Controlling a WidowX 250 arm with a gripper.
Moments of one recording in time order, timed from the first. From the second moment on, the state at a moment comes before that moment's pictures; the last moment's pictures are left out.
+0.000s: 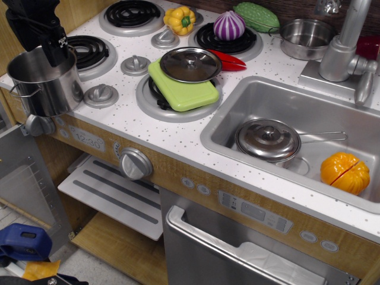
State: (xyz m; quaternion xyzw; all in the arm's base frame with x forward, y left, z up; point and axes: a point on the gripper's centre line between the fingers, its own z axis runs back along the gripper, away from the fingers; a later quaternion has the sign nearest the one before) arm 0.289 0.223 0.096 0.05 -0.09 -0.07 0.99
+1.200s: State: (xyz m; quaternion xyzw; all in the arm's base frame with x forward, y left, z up) arm 0.282 0.223 0.056 0.04 -0.11 -0.07 0.99
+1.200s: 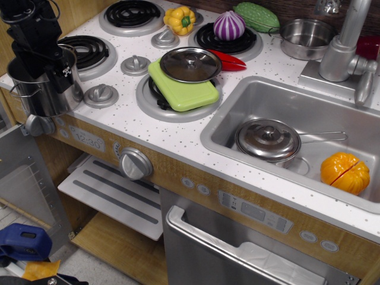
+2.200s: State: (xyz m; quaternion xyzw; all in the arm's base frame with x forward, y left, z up) arm 0.277 0.224 0.036 0.06 -0.15 -0.05 0.99
